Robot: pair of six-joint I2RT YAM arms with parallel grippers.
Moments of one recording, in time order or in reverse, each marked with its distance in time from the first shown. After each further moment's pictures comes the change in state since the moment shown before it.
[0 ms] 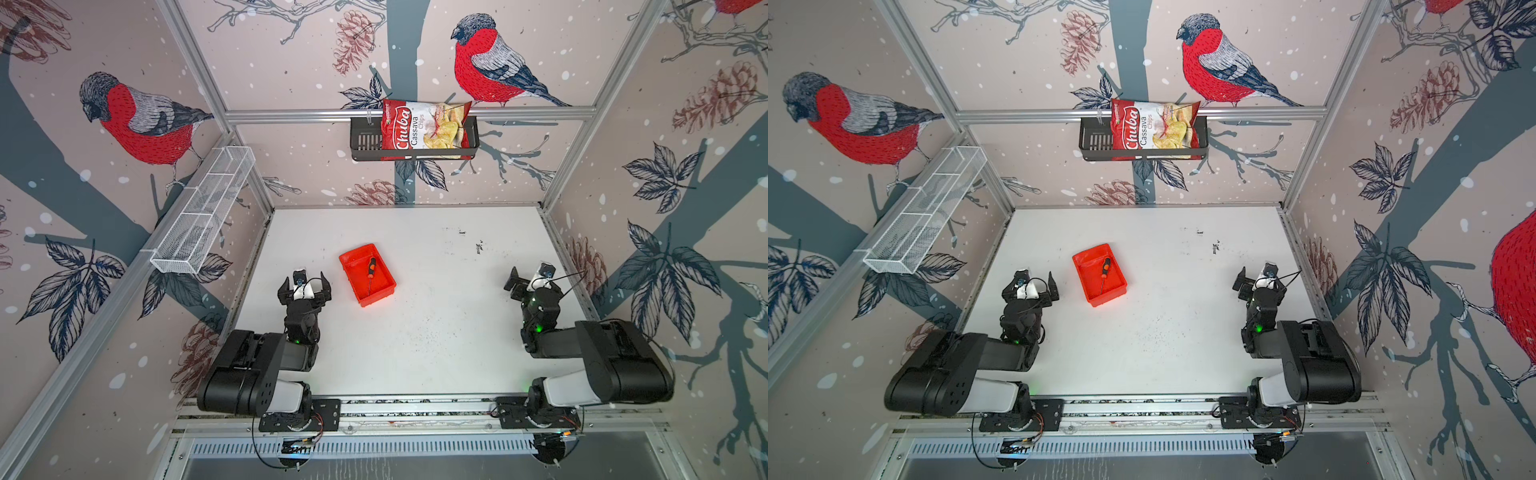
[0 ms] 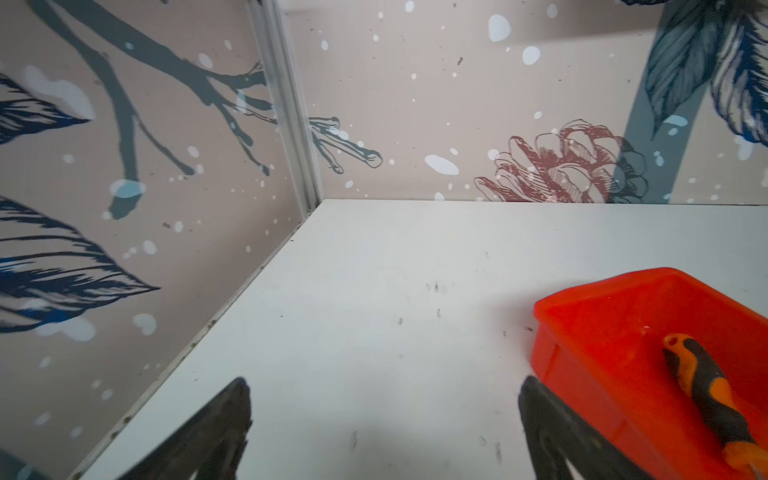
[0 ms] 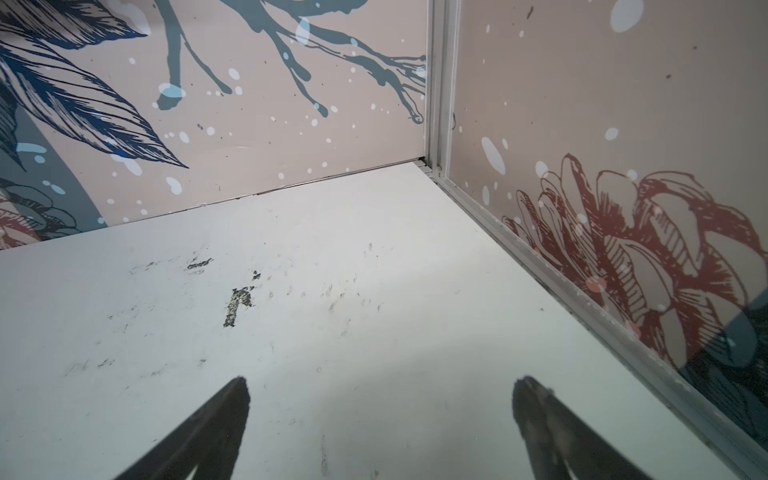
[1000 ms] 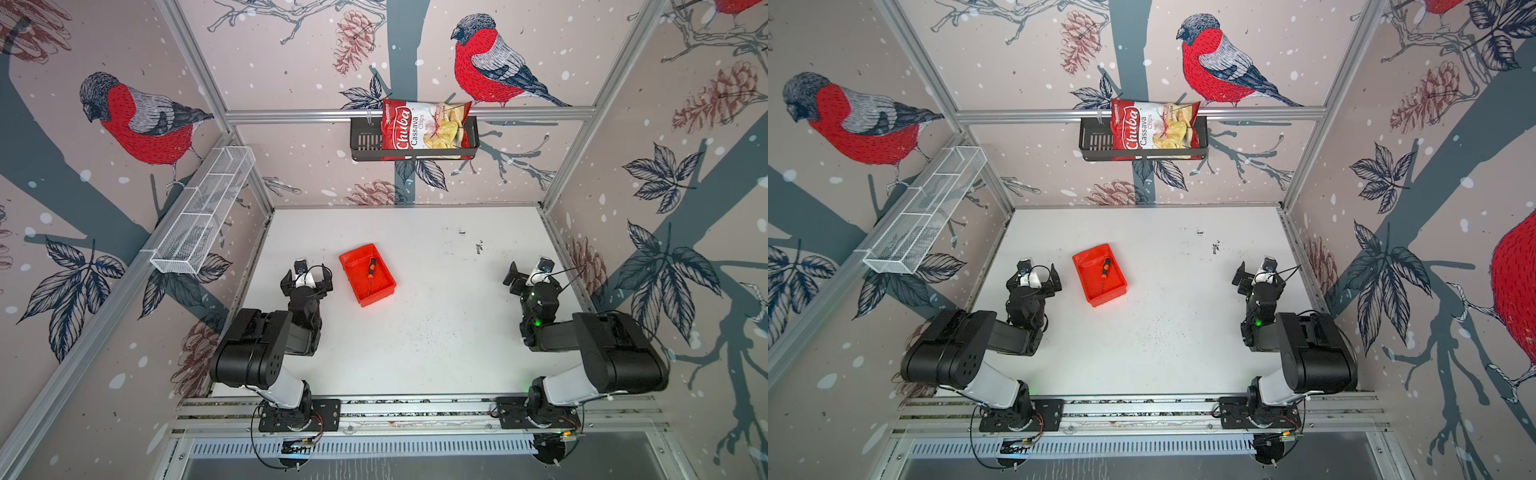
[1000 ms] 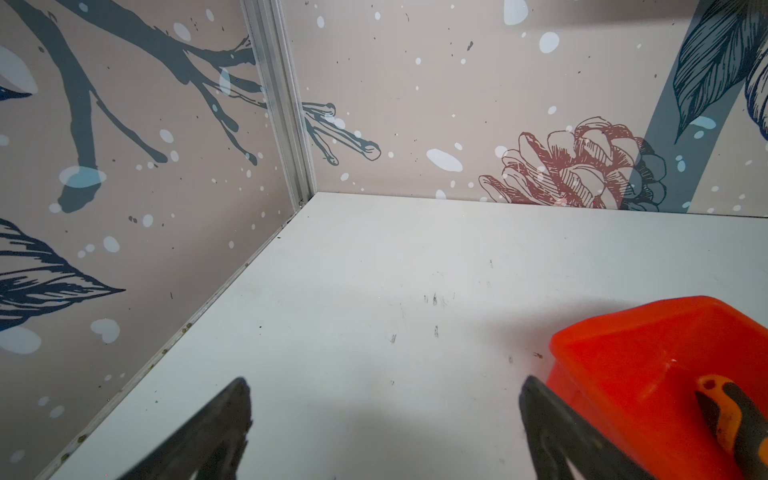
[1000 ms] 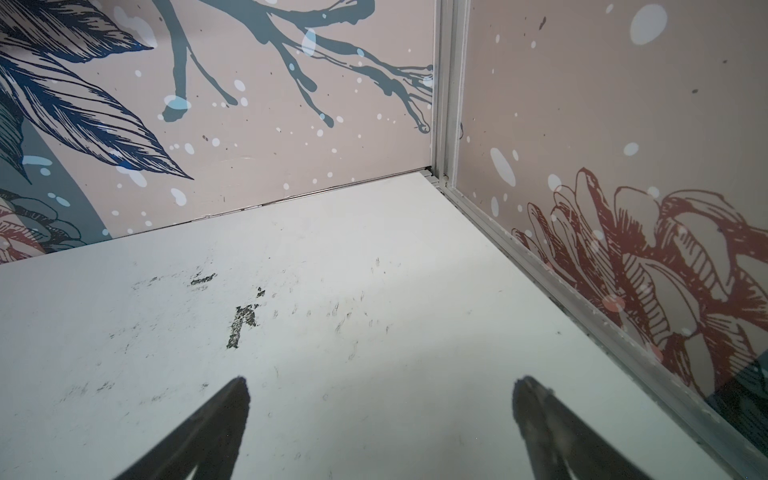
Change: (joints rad) left arm 0.018 0.105 0.120 -0.045 -0.018 -0.048; right arm -0.006 0.027 0.058 -0.018 -0.005 0.000
